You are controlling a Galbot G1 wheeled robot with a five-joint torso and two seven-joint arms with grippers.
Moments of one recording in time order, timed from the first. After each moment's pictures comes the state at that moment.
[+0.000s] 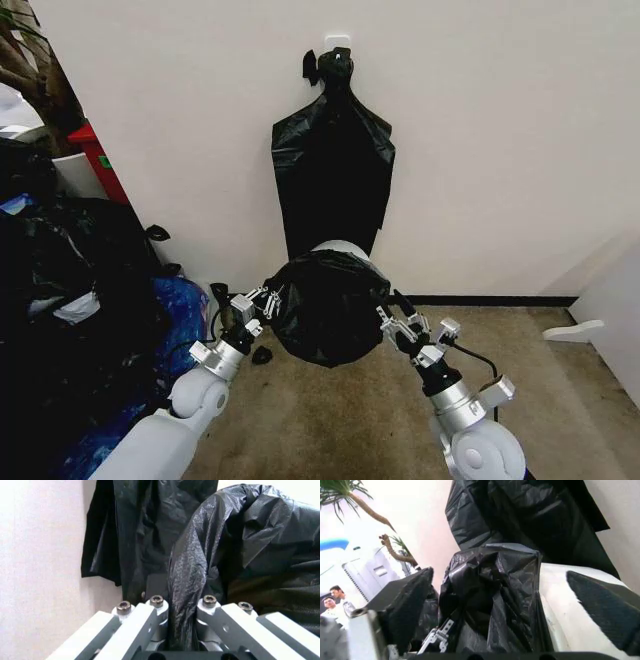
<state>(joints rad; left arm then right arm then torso) 1.09 -1.06 -0.13 -1.60 -0.61 -0.57 0.31 -1.45 1.07 0.26 2.01 1.00 0.28 -0.32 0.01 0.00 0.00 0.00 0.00</state>
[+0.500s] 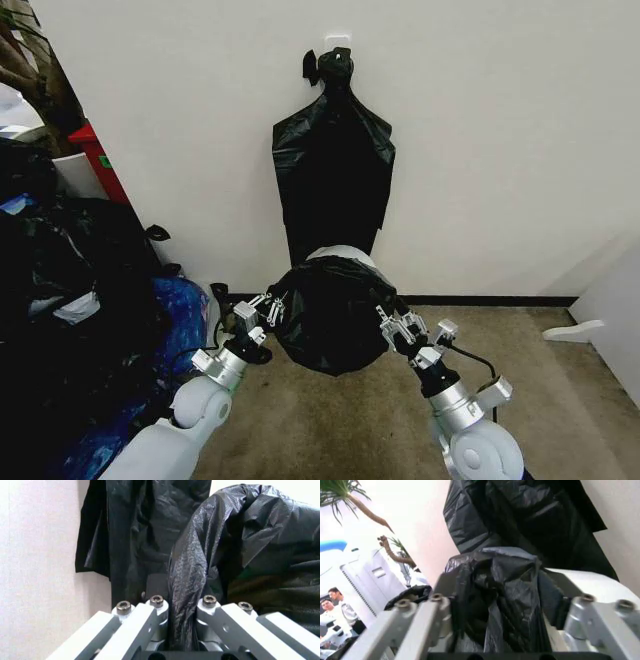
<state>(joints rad) 1.13 -1.07 -0.14 -1.63 -0.59 -0.57 0.31 -1.45 1.08 0.26 2.00 1.00 0.29 -0.32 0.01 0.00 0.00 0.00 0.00</state>
